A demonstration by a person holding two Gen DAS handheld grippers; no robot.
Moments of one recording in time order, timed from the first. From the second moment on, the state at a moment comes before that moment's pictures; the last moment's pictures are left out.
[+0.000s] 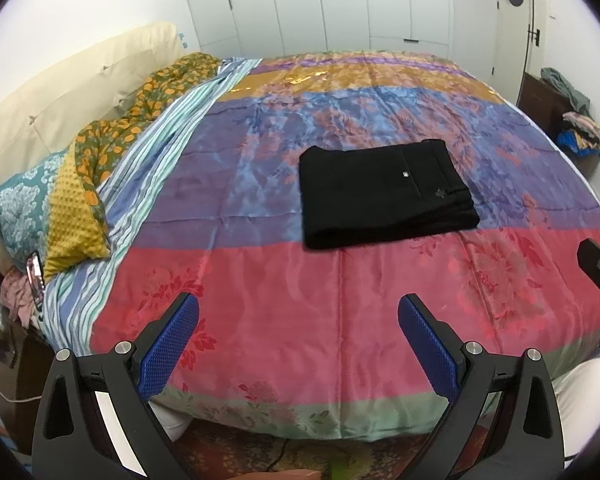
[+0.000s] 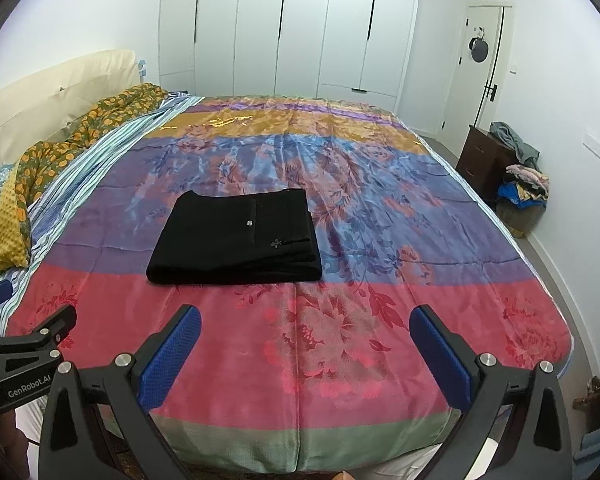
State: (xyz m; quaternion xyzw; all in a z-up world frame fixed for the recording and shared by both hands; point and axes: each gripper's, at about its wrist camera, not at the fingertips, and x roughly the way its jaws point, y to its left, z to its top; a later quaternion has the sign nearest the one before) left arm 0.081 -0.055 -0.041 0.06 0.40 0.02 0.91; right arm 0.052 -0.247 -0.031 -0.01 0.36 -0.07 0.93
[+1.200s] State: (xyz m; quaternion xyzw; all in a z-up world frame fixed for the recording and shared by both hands) left arm 0.083 -0.059 -0.035 0.07 0.40 0.02 0.91; right arm 0.053 -0.246 -0.027 -0.01 0.36 -0.07 0.93
